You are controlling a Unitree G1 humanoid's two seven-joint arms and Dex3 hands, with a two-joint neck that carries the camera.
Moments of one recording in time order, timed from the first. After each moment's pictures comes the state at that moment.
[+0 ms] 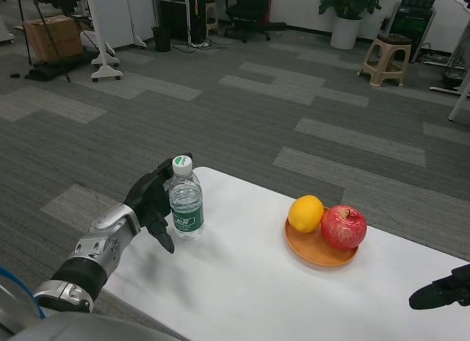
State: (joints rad) left arm -0.10 0.34 0.40 0.49 -0.51 -0.08 -0.47; right arm -0.34 -0.45 0.21 0.24 0.41 -0.72 -0.07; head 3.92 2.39
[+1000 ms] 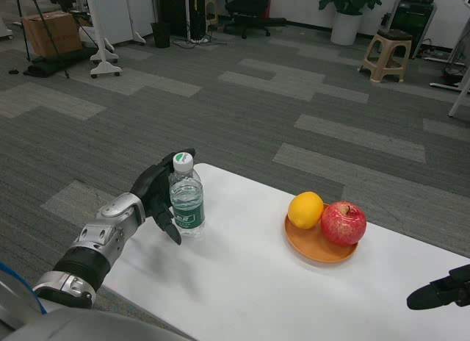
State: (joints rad) left arm -0.11 0.34 0.38 0.39 -0.42 0.02 -0.34; right arm -0.32 -0.45 0.21 0.24 0.41 -0.72 -0.07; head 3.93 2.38
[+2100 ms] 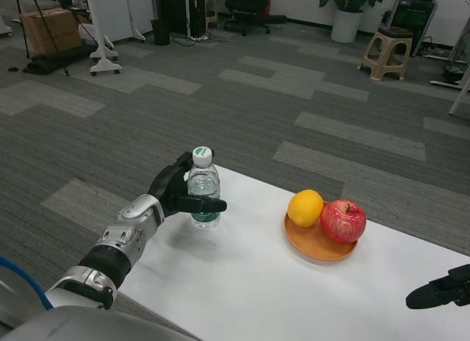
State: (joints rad) left arm -0.19 0.28 0.33 0.51 -0.42 -0.08 -0.30; right arm -0.32 -0.45 0.21 0.24 0.41 -0.72 -0.07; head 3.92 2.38
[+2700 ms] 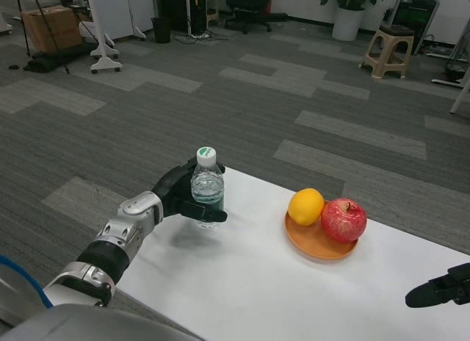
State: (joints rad) left arm -0.19 0.30 0.33 0.48 -0.24 -0.06 -0.43; right arm -0.31 -0.44 0.21 0.24 0.41 -0.72 -0.07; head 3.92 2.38
